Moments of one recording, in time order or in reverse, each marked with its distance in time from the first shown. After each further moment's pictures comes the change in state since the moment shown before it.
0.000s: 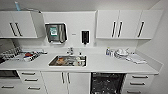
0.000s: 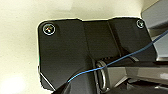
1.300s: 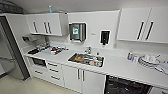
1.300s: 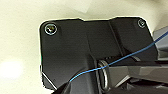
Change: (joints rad) left arm 0.003 -0.004 0.000 0.000 -0.006 0.002; right arm -0.003 0.002 0.002 0.002 -0.001 0.000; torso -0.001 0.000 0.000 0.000
